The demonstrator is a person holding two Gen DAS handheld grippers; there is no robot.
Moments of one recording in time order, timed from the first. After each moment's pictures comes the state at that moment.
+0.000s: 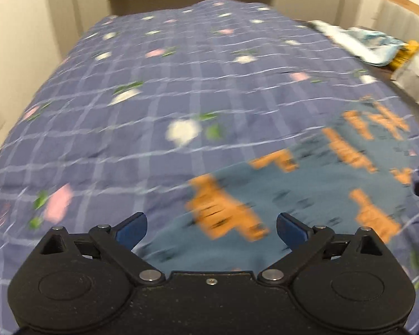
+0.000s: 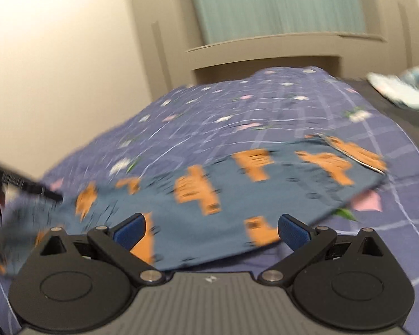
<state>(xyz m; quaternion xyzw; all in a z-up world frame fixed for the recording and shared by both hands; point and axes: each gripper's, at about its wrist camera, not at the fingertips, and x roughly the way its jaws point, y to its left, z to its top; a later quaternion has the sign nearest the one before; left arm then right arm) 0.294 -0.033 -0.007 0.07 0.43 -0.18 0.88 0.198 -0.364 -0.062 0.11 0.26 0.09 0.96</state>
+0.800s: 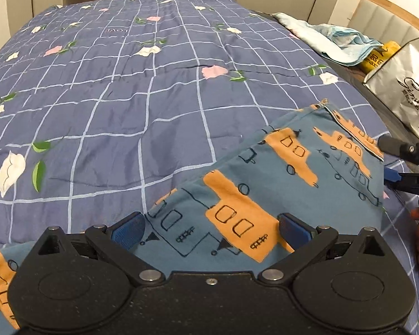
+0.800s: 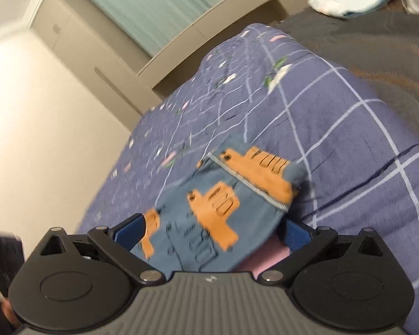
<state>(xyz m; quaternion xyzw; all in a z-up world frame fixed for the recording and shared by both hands) 0.352 -0.200 -0.059 0.02 0.45 -0.23 0.86 0.288 -0.536 -0.097 0.35 0.29 0.10 0.89</state>
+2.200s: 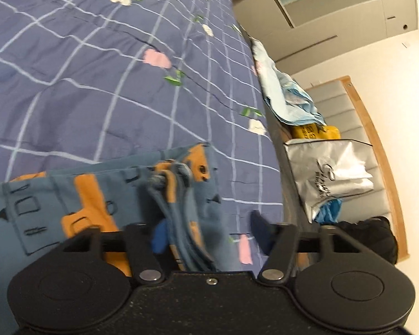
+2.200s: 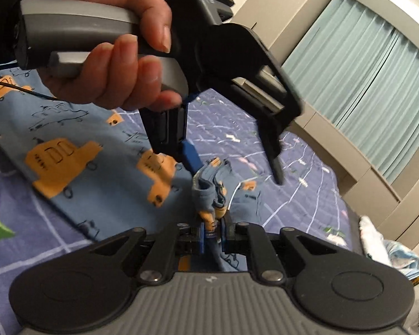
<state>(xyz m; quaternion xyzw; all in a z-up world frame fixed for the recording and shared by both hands) 0.384 -0.218 -0.065 -0.31 0.50 -0.32 0.74 0.228 -0.308 -0.084 -0.32 0.19 0.12 0.92</state>
